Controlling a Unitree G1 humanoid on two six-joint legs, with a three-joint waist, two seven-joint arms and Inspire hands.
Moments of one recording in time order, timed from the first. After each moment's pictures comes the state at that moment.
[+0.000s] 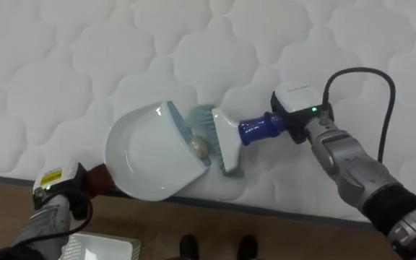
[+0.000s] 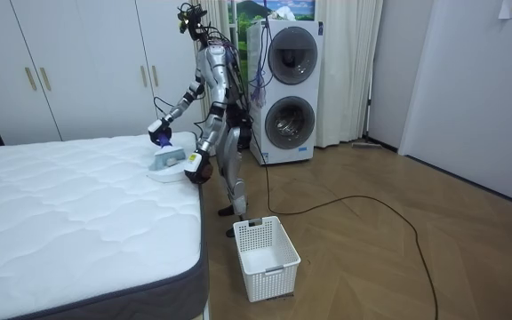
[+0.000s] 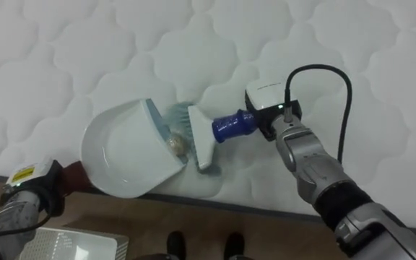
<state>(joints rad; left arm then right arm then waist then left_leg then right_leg) -0.35 0.49 -0.47 1.10 0.51 0.05 0.27 -0.56 -0.46 0.65 0.69 -0.88 0.11 -0.10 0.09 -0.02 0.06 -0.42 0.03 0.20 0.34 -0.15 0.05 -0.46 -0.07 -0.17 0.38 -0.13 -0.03</state>
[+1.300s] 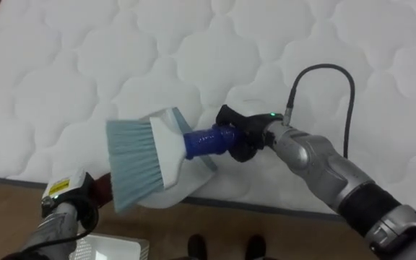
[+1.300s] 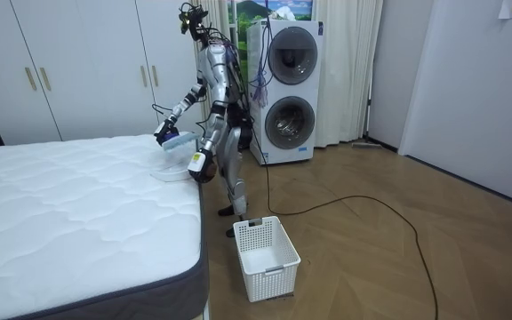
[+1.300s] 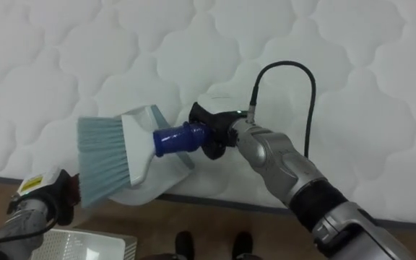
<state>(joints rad) -0.34 0.44 -0.45 1.17 0.51 0.01 0.26 -0.57 -0.37 0.65 0.57 -0.56 -0.03 0.14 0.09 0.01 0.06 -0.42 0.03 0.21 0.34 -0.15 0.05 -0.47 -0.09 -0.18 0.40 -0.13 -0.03</state>
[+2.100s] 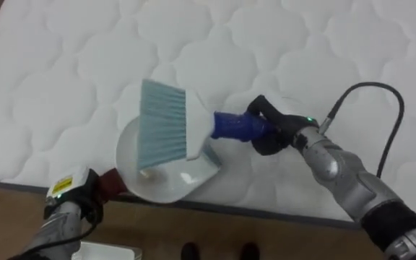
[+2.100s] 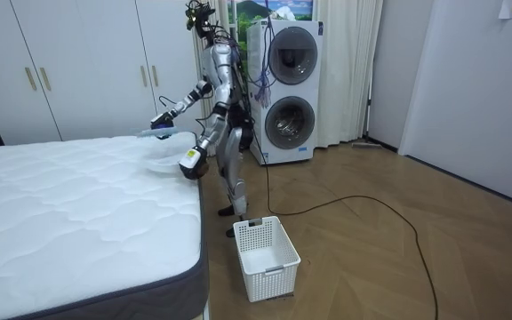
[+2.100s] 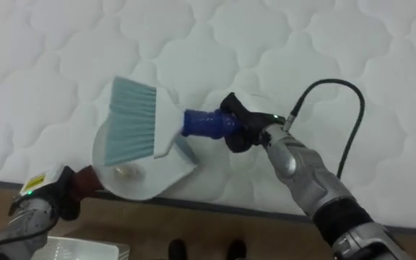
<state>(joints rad) -0.32 0.42 -0.33 1.10 0.56 -0.05 0.34 -0.43 -0.43 0.39 0.61 -0.49 -0.11 -0.08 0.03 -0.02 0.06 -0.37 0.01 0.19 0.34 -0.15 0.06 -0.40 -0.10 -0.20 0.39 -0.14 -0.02</state>
